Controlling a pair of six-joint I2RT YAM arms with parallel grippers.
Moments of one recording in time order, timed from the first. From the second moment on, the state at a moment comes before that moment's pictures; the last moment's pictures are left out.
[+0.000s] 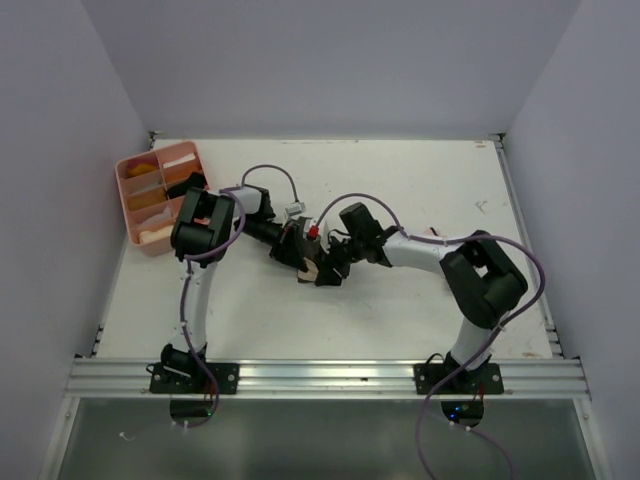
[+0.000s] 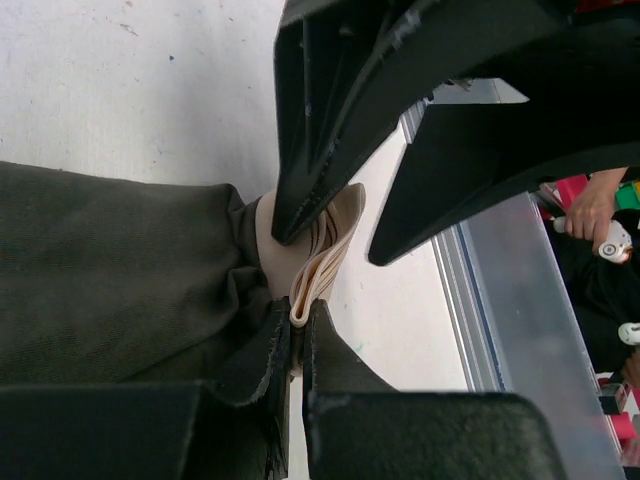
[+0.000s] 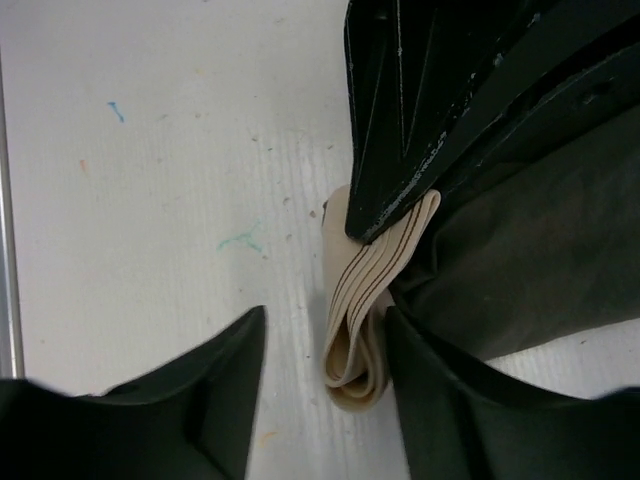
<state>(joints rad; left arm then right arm) -0.29 2.37 1.56 -1.33 1.37 1.30 0.67 1.76 0.99 -0.11 -0.67 -0.36</state>
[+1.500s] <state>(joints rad) -0.56 1.09 0.37 -0.07 0.59 1.44 0.52 2.35 1.49 -0.41 -1.23 0.16</state>
